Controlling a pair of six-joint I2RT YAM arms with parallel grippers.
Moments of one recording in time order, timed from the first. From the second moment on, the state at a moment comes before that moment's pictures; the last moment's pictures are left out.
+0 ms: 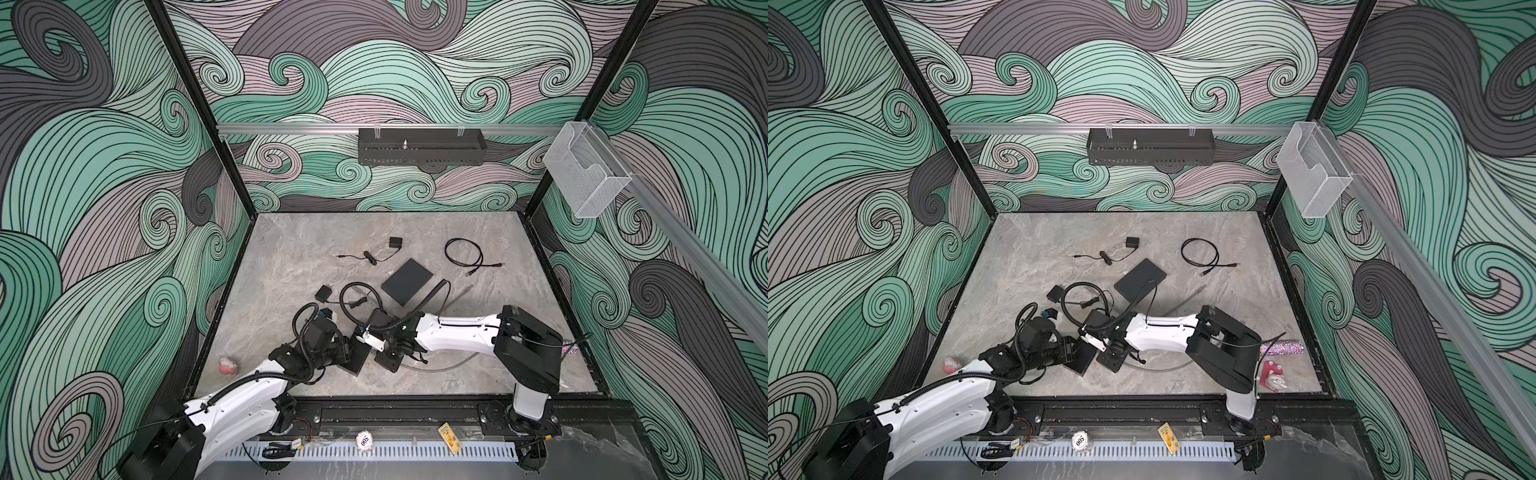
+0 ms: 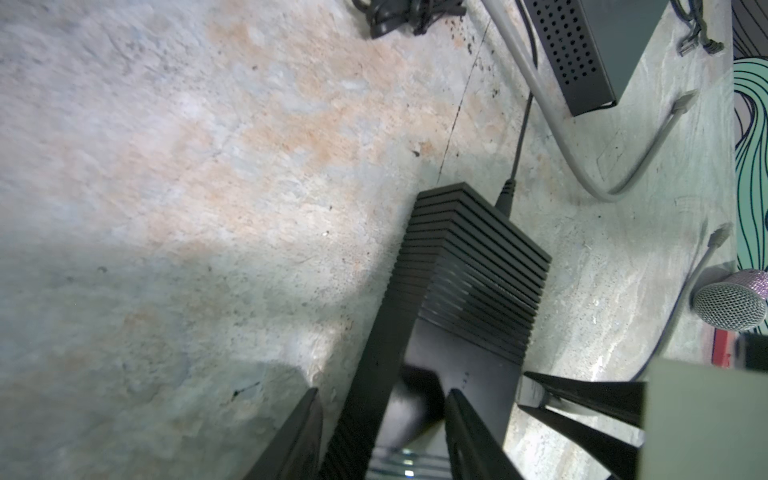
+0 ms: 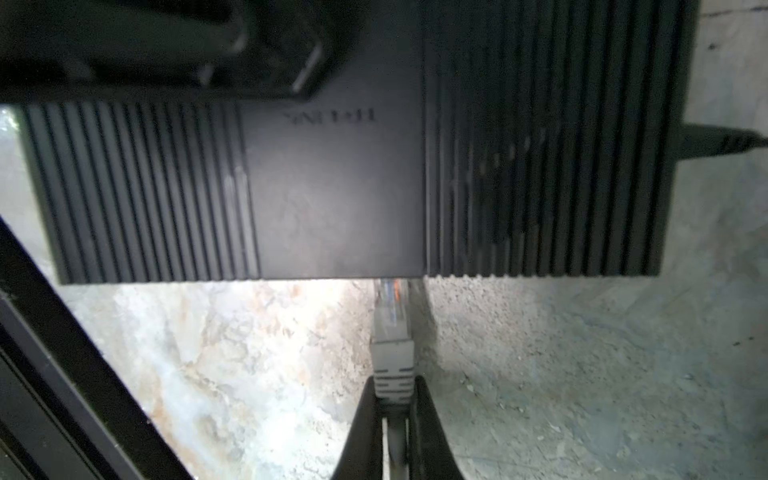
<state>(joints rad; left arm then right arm) -0.63 0.90 0.23 -0.22 0.08 -0.77 1.14 1.84 1.12 -0.57 -0.05 0.01</state>
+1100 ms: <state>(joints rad) -0.63 0.98 0.28 -0.22 0.11 -0.75 1.15 1.79 1.08 -0.51 0.00 0.06</state>
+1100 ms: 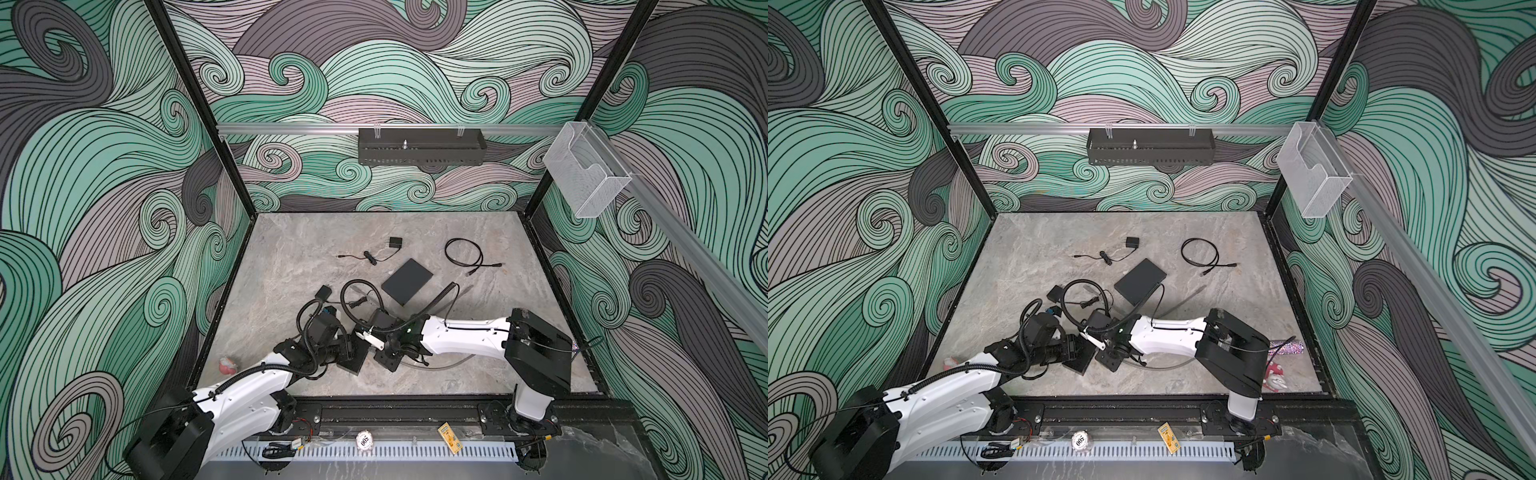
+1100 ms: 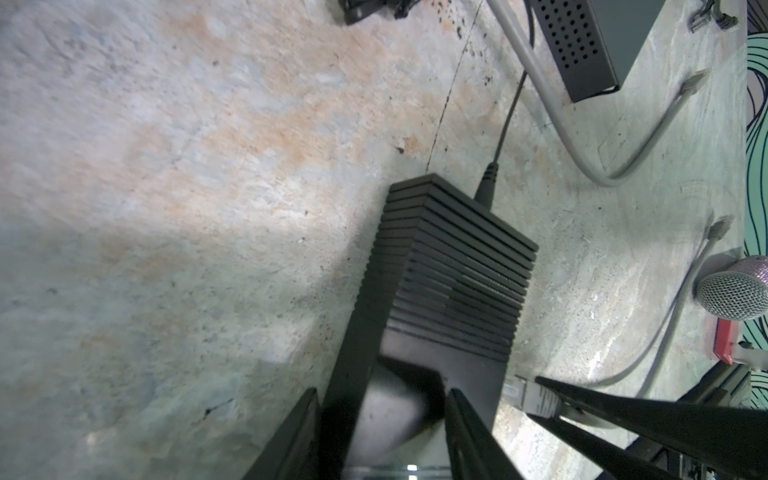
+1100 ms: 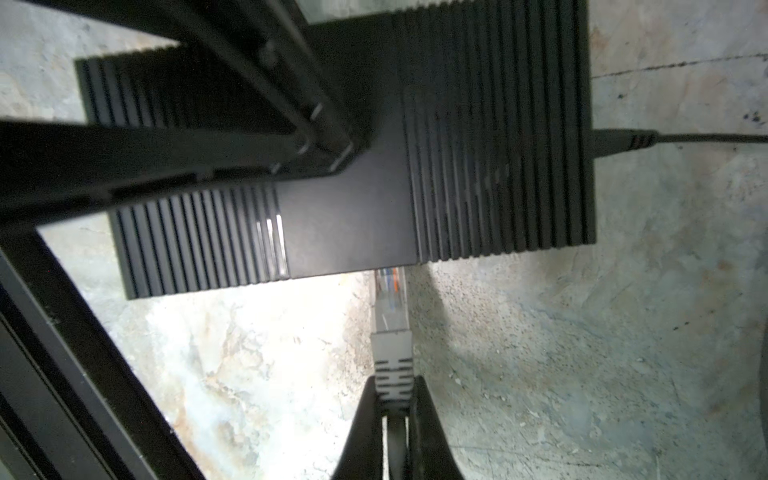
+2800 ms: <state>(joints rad) -0.52 1.00 0.22 -0.05 0.30 -0.59 1.14 1.79 1.01 -0.40 -0.03 -0.09</state>
